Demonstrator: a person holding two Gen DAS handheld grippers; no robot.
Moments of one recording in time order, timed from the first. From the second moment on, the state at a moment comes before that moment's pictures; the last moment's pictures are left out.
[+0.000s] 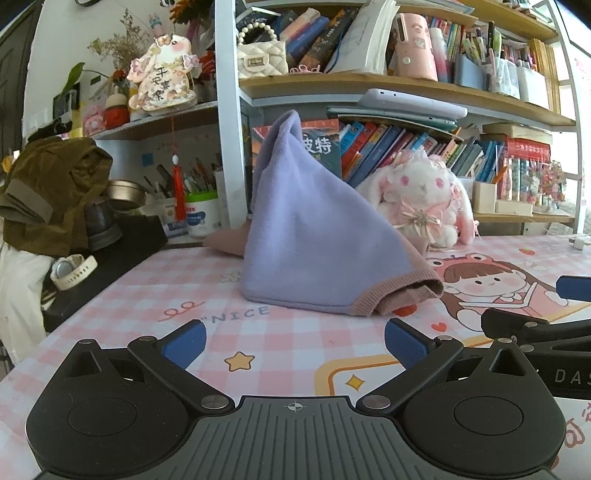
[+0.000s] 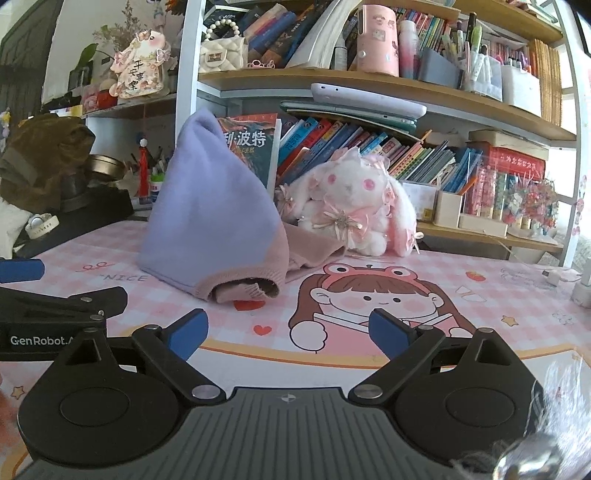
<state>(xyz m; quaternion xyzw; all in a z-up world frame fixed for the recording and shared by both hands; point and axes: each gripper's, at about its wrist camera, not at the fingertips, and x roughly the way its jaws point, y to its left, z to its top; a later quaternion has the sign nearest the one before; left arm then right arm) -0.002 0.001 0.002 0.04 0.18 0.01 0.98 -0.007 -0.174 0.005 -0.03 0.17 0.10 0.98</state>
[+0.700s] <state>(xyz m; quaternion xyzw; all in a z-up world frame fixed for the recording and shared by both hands) 0.006 0.013 0.001 0.00 0.20 -0.01 0.98 -0.003 -0.177 0.005 -0.03 0.18 0.12 0.98</state>
